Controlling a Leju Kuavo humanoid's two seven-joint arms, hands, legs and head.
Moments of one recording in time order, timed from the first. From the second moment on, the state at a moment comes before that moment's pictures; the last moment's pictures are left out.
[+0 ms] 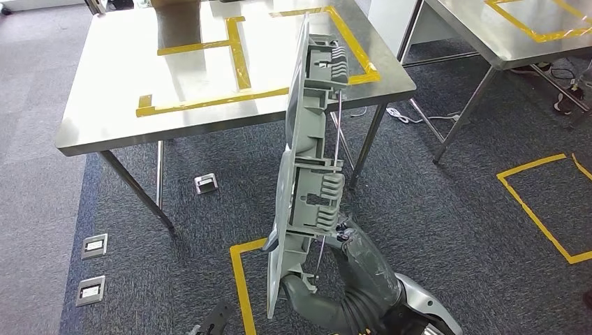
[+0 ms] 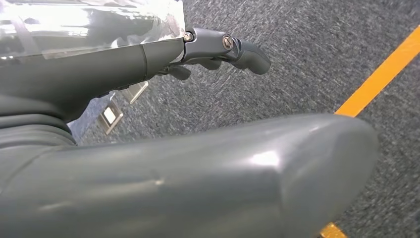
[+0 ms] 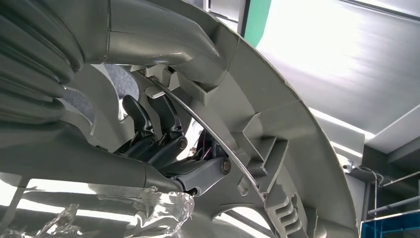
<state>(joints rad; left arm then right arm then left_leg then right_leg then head) -0.11 0.01 -1.09 -0.41 0.46 0.52 0.07 -0.43 -0.24 1.14 -2.00 -0.19 -0.18 -0.19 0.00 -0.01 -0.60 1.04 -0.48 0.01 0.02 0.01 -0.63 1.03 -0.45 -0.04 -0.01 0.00</state>
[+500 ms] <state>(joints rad) -0.13 0.01 -1.12 -0.40 0.45 0.50 0.09 -0.44 -0.24 1.14 -2.00 -0.18 -0.18 -0.18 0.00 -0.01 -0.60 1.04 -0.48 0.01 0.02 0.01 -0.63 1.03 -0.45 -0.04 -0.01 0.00</state>
